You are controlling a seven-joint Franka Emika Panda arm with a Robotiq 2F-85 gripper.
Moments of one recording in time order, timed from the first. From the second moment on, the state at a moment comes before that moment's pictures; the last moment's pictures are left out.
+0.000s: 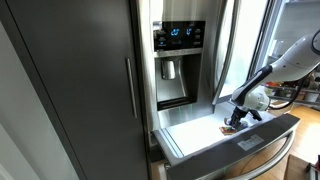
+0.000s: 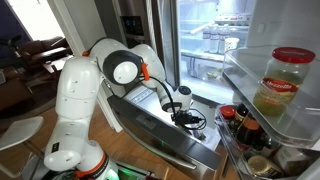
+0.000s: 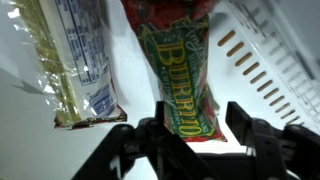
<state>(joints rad) -0.87 0.54 0.27 -2.26 0.34 2.83 -1.42</state>
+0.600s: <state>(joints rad) -0.90 0.56 0.29 -2.24 0.34 2.83 -1.42</state>
